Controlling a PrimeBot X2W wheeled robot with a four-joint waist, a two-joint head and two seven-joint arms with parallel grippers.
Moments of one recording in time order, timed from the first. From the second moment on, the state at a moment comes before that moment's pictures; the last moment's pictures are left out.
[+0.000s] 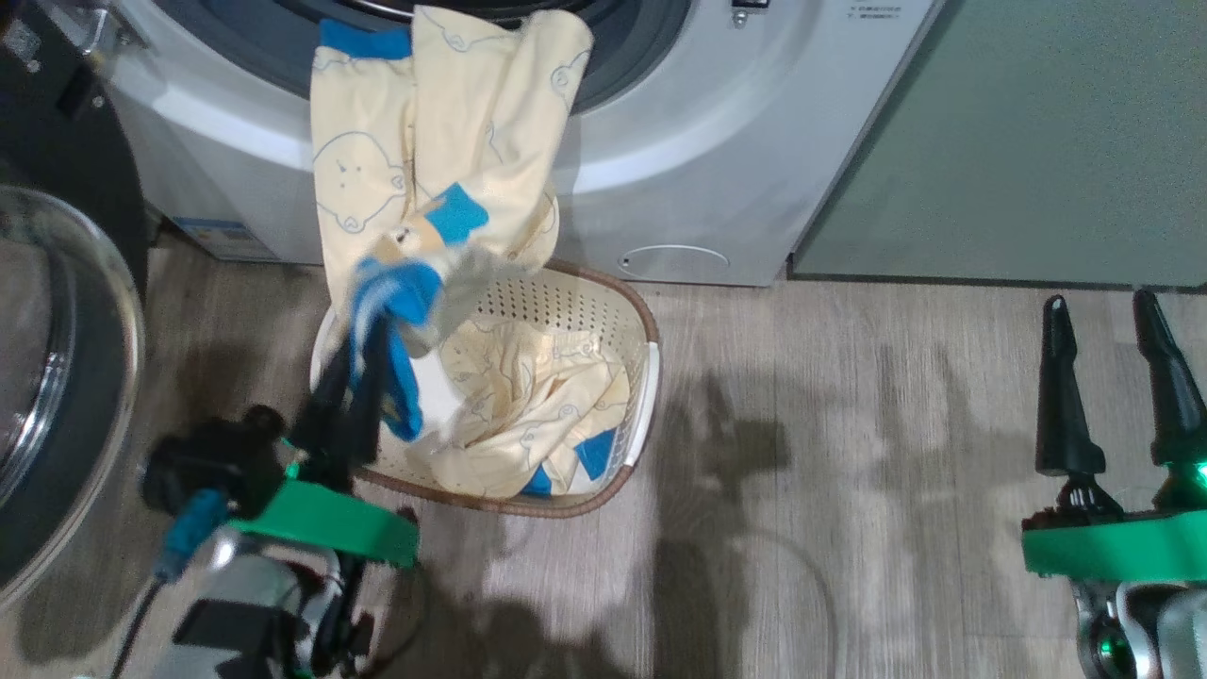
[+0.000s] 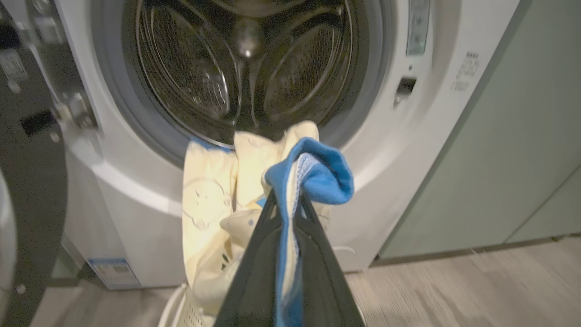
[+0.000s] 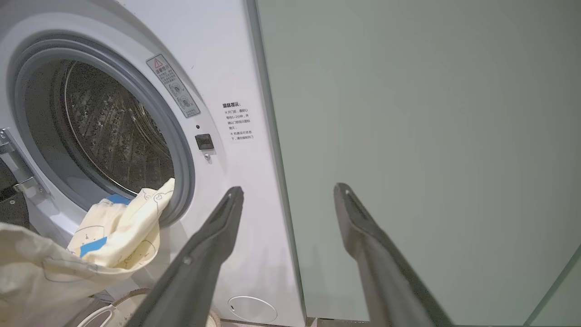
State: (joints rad) left arm -0.11 0.23 -0.11 -0.12 -0.30 0.17 -0.26; right arm -0.08 -0.06 0.03 -0.10 0.22 0.13 -0.26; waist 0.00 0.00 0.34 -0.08
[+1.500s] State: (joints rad) left arm -0.72 0.18 -0.16 1.10 -0.31 -0.04 -0.26; right arm -0.21 -0.05 0.06 -0.11 0.29 0.13 -0.26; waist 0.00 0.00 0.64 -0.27
